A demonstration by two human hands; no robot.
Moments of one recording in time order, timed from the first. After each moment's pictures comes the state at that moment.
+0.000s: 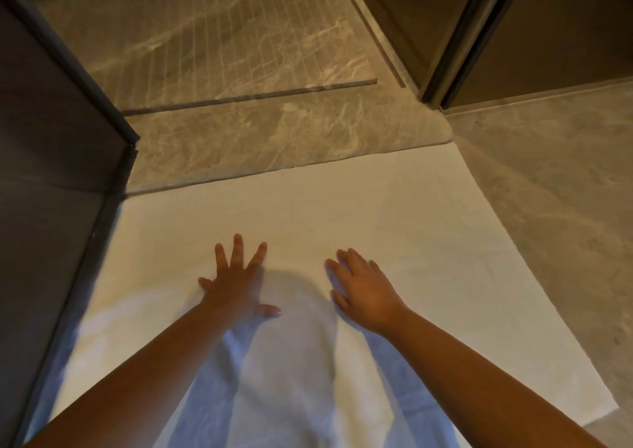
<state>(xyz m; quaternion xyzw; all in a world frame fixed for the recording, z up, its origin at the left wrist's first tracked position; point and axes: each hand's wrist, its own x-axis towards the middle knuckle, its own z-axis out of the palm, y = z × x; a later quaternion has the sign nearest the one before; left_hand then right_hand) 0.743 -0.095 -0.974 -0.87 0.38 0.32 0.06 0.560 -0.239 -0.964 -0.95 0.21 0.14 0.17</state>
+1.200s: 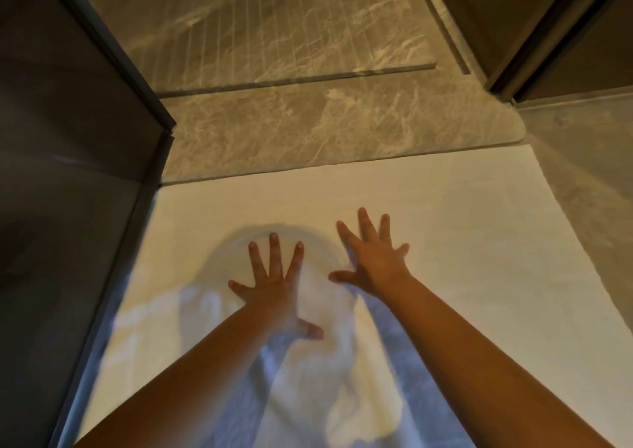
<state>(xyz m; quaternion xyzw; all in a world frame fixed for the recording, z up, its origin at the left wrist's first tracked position) 0.741 -0.108 -0.964 -0.85 0.34 0.40 0.09 0.651 -0.260 -0.976 -0.91 0.28 0.19 0.22</state>
